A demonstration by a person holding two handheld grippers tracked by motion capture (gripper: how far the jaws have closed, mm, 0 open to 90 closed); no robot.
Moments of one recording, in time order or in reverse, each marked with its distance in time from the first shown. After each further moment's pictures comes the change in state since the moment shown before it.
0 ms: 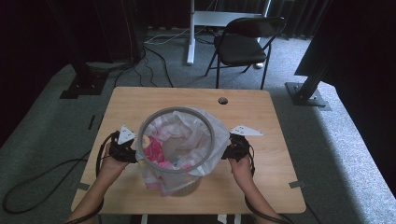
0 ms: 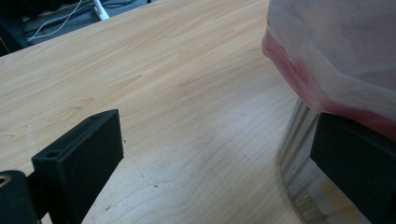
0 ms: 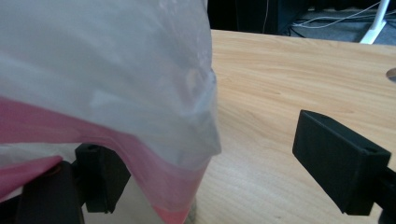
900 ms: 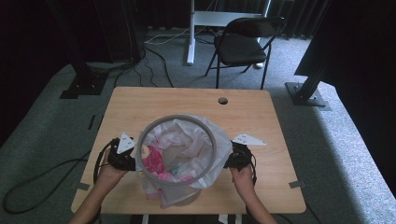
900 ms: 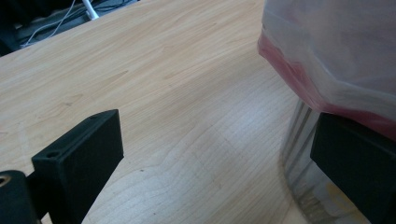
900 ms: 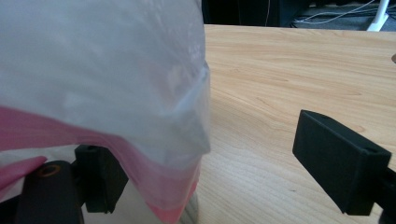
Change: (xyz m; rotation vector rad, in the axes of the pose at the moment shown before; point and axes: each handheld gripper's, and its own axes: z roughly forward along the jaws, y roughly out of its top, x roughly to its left) left arm -0.015 -0.009 -0.014 -0.005 -0.019 0.039; right arm 0.015 -0.015 -0.017 -0.004 0.001 0.024
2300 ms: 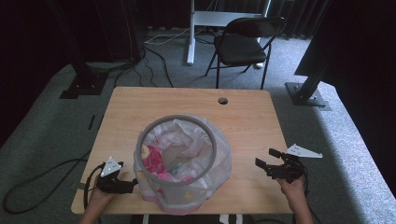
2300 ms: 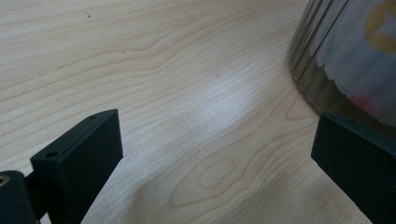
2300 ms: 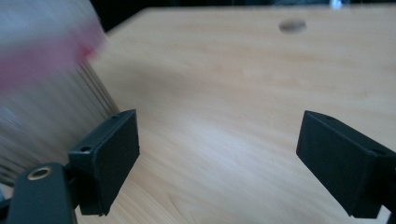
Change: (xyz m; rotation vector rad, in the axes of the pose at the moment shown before) left arm 0.007 -0.103 -0.002 0.025 -0.085 -0.151; right arm -0.095 -0.035 -0.119 0.018 -0.061 0.032
